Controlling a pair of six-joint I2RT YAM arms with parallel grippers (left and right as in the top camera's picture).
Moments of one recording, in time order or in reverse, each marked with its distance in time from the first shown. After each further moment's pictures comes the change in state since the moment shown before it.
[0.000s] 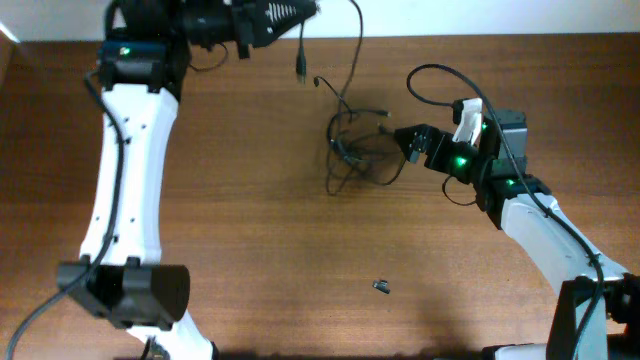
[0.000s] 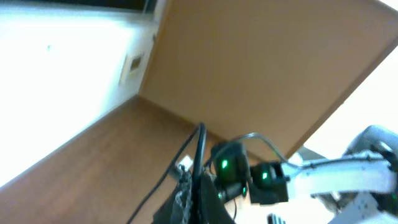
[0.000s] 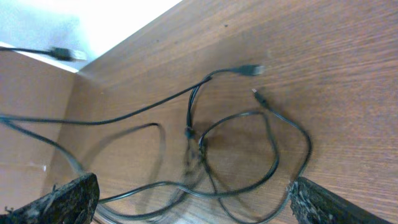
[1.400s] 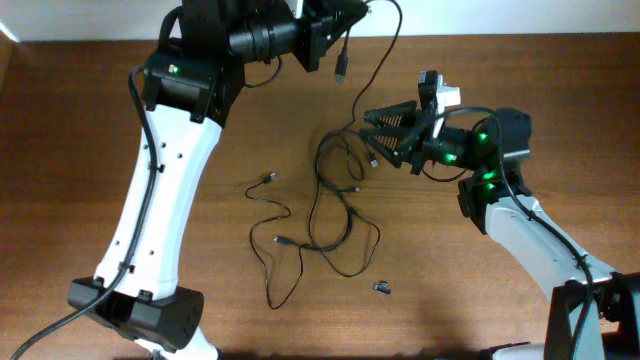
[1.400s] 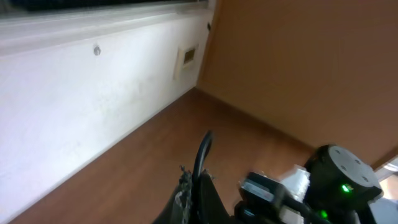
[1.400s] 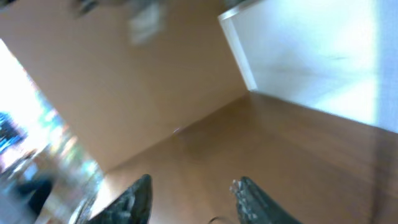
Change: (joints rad) left arm -0.225 -0.056 0.008 -0.216 -0.511 0.209; right arm 0.102 -0.002 -0.006 0.774 -0.521 0.037
